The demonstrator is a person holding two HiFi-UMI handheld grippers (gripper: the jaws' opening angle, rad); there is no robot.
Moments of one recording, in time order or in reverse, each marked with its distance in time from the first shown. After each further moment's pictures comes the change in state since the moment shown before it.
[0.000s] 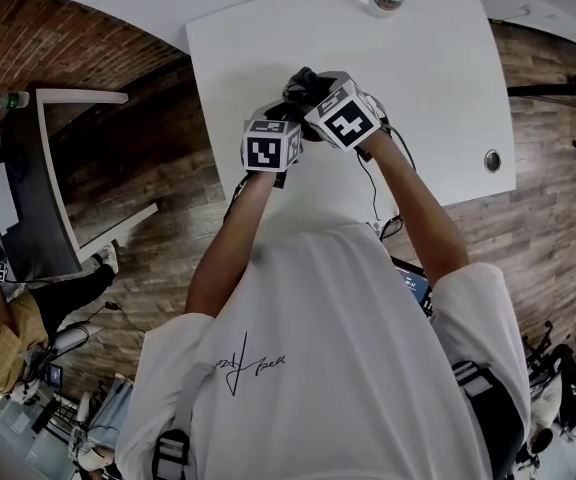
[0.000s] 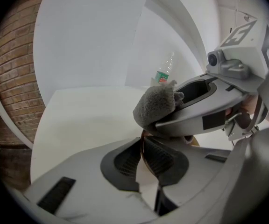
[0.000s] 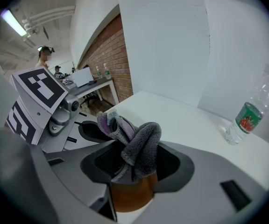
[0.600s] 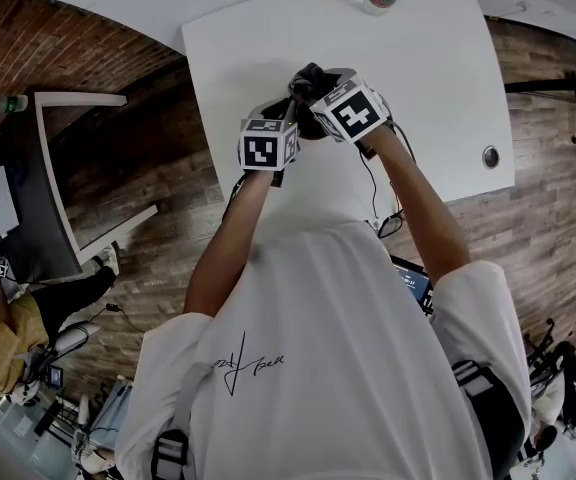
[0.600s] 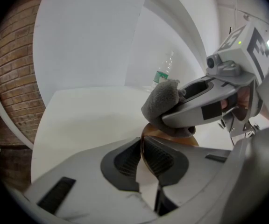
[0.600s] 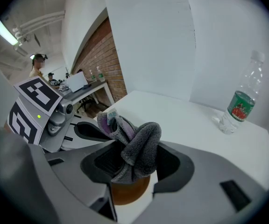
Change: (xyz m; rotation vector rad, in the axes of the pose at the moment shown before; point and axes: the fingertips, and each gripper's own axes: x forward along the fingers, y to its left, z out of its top) left arm 0.001 -0.002 0.001 0.003 0.003 0.003; right arm -0.017 -0.021 -0.008 0.085 0.023 -0.033
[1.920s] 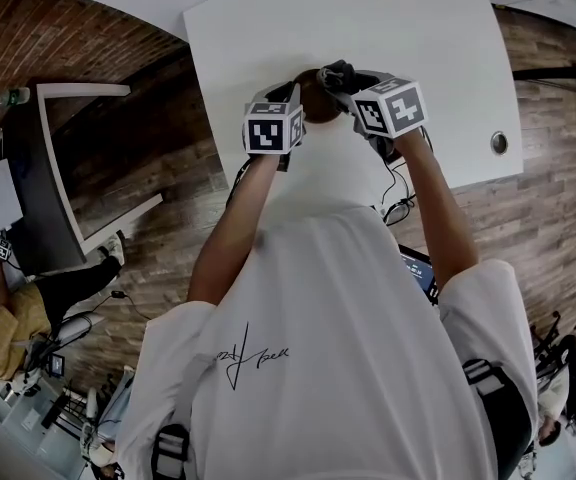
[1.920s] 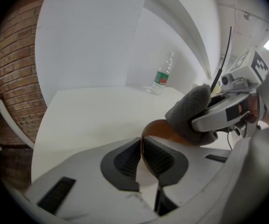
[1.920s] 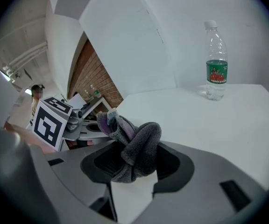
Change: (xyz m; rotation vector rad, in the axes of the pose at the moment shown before) left arm 0.000 -0.001 0.000 -0.005 -0.010 0.014; right arm -0.029 -0.005 -0.045 0.298 -0.071 0.091
